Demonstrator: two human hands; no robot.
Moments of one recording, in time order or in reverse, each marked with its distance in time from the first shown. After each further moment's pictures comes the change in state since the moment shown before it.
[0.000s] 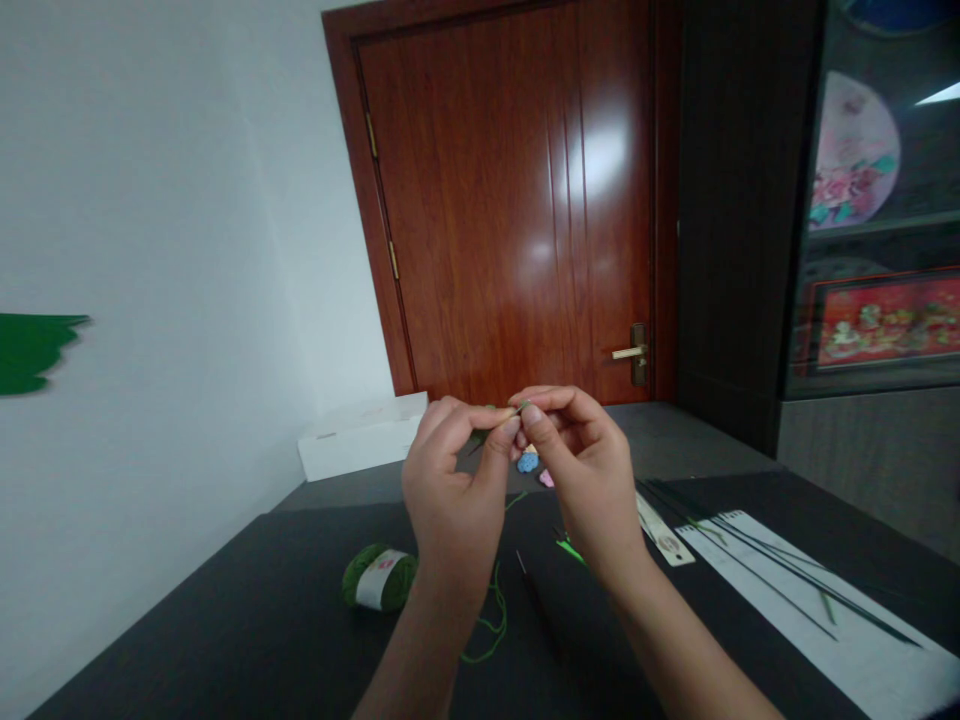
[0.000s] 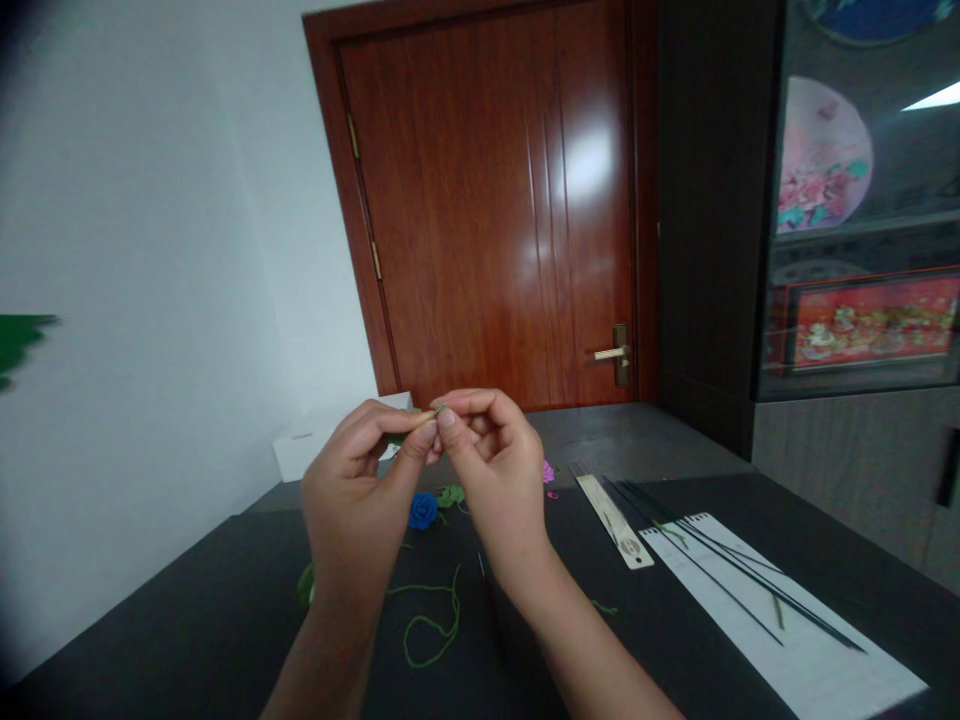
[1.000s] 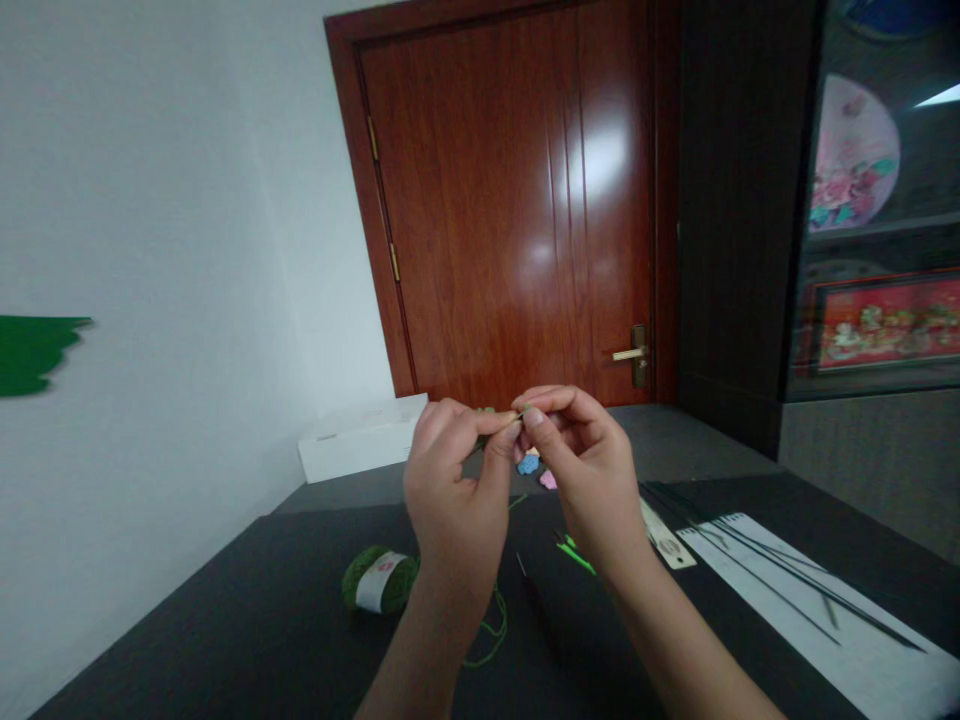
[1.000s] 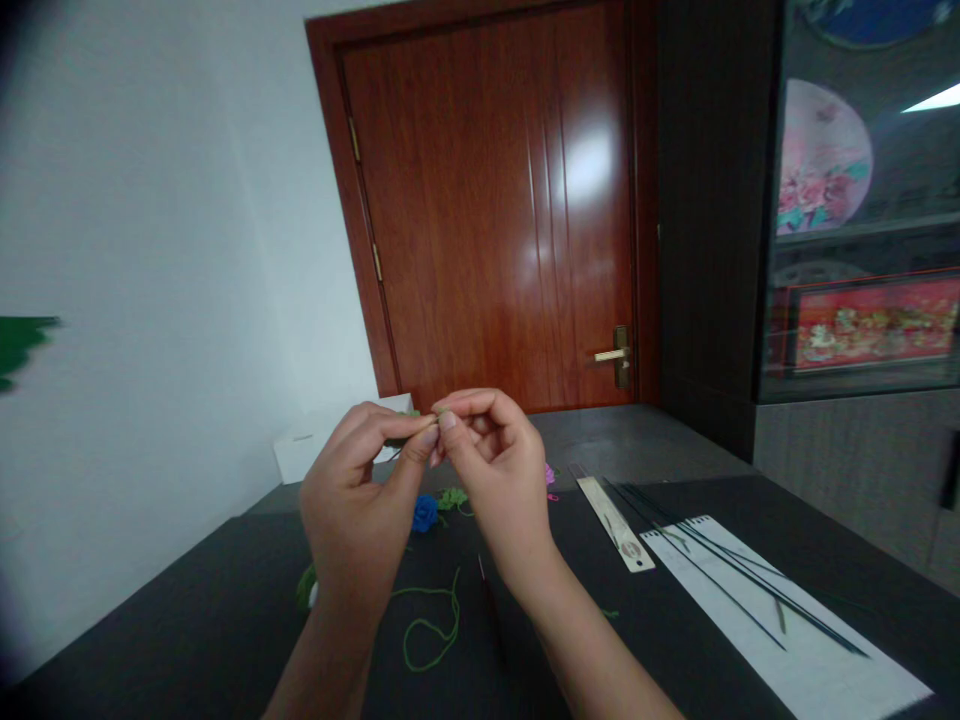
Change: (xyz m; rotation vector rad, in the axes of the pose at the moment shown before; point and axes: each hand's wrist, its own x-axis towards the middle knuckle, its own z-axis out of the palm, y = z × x) left_hand 0.000 0.002 -0.002 0.162 0.028 0.145; right_hand 0.004 0.002 -0.002 0.047 -0.057 -0.022
